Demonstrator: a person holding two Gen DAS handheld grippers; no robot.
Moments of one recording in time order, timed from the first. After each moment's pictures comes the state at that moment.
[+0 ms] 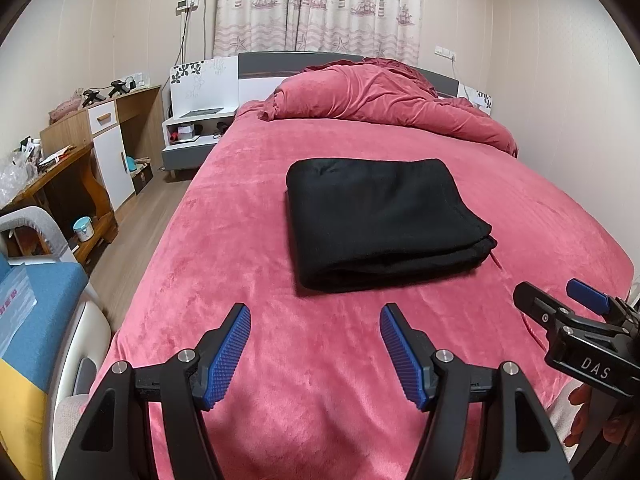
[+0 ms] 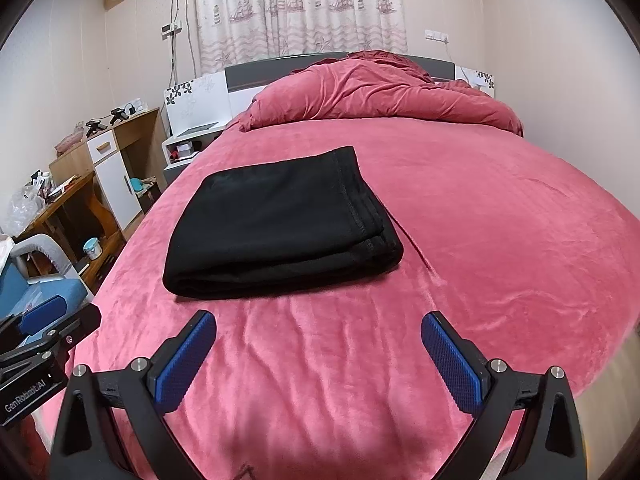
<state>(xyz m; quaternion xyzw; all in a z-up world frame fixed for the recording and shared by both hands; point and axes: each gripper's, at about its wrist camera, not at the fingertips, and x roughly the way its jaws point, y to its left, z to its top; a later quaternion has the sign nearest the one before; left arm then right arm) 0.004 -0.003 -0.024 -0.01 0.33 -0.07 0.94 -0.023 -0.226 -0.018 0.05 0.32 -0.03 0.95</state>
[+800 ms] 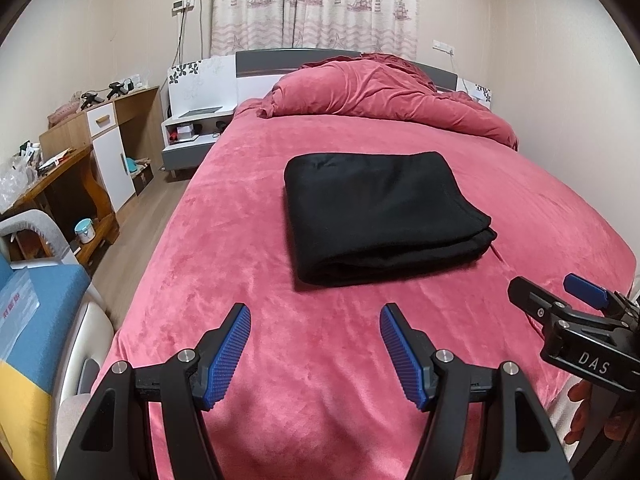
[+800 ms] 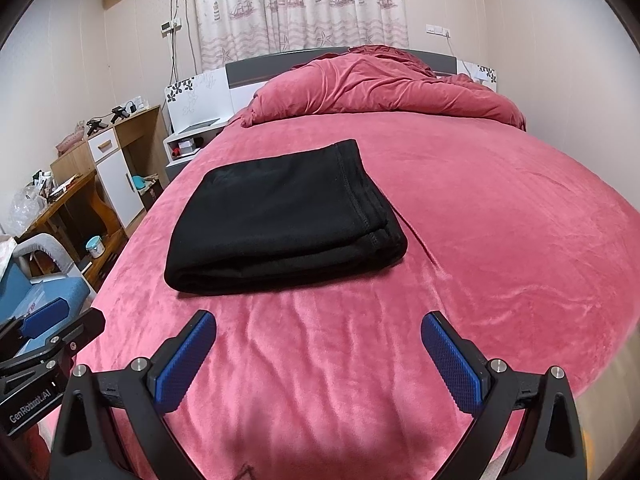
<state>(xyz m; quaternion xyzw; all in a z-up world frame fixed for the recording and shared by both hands) 0.001 -0.008 -0.027 0.00 0.34 -0.07 0.94 -0.021 -0.225 -0.022 0.06 0.33 -0.02 0.94</state>
